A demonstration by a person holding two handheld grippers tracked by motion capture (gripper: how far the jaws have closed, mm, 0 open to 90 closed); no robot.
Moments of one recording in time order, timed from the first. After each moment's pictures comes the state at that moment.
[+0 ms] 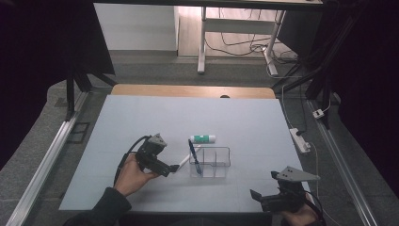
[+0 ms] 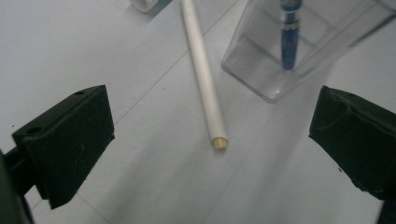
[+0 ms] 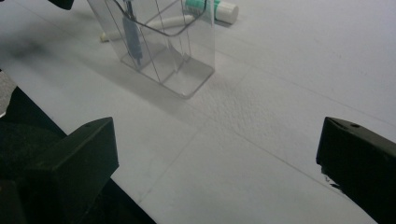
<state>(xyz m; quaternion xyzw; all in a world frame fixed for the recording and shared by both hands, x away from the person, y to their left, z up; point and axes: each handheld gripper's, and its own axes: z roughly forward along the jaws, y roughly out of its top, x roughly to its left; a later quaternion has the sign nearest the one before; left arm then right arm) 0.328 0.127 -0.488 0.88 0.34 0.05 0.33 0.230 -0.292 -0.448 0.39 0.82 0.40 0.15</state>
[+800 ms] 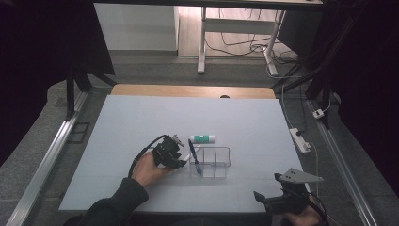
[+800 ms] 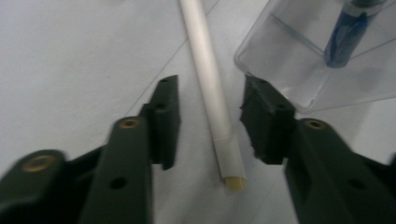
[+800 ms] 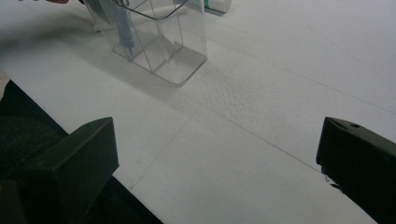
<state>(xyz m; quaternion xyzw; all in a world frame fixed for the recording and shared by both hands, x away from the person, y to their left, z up) 0.354 0.086 -0.508 0.91 0.33 0.03 0.25 0.230 -0.301 -0.453 0.39 0.82 0.39 0.15</state>
